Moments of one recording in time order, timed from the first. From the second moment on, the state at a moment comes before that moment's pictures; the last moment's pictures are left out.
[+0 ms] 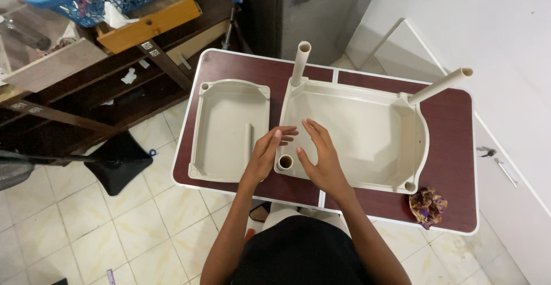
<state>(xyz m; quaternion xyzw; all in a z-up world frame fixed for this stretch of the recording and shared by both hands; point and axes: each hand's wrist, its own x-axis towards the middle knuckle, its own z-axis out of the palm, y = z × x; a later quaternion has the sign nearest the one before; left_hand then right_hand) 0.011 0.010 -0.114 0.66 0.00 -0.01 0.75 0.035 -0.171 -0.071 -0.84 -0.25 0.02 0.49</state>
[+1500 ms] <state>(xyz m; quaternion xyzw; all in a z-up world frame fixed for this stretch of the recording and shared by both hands) 0.058 0.010 -0.153 0.82 -0.13 0.19 0.52 0.053 -0.134 -0.082 -0.60 -0.47 0.23 0.60</state>
